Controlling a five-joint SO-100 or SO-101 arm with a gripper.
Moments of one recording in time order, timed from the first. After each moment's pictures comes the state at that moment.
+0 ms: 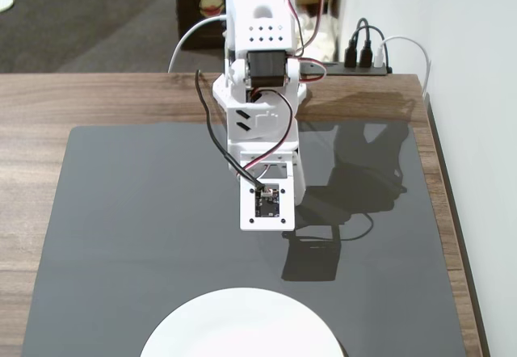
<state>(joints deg) -2.1 106.7 134.6 55.3 -88.3</state>
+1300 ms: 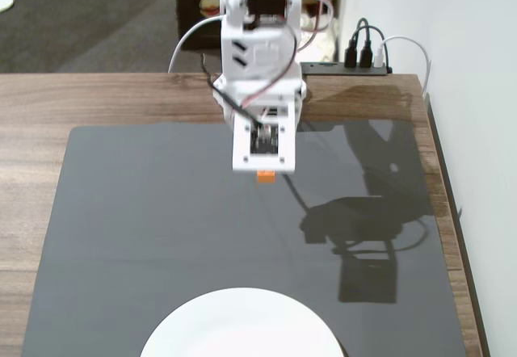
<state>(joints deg) -1.8 112.5 102.9 84.1 -87.0</state>
